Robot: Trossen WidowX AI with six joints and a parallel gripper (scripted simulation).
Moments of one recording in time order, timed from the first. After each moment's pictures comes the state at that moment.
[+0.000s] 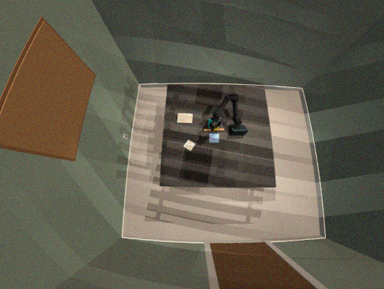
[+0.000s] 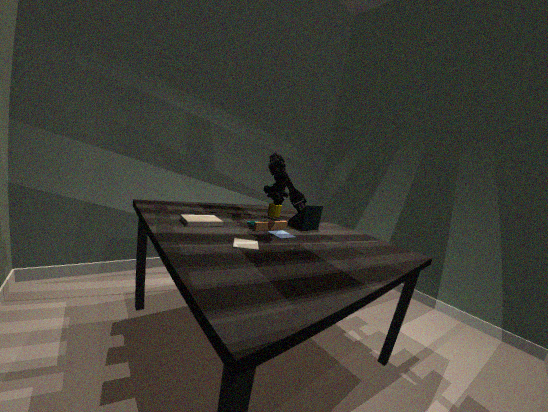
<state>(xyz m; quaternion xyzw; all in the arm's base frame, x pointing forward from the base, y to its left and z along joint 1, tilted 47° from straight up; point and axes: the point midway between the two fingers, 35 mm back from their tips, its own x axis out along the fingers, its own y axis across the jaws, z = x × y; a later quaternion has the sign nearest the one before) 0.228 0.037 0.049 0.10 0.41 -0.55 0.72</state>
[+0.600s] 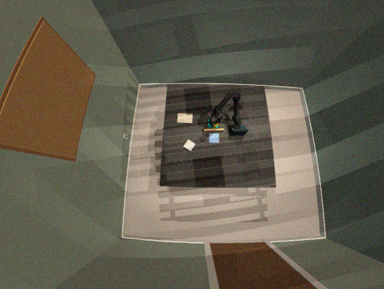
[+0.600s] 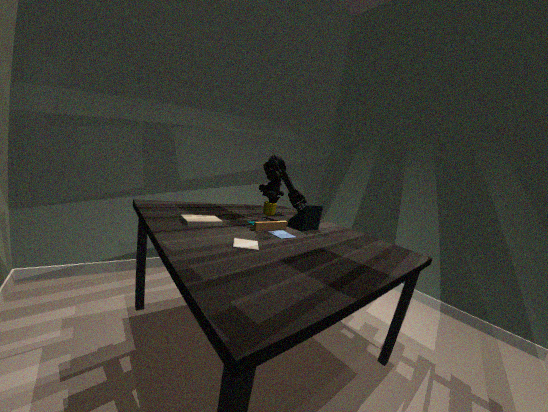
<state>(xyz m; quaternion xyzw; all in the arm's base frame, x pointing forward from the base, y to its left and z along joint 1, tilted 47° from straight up) 0.229 0.009 0.078 0.10 0.41 -0.55 0.72</state>
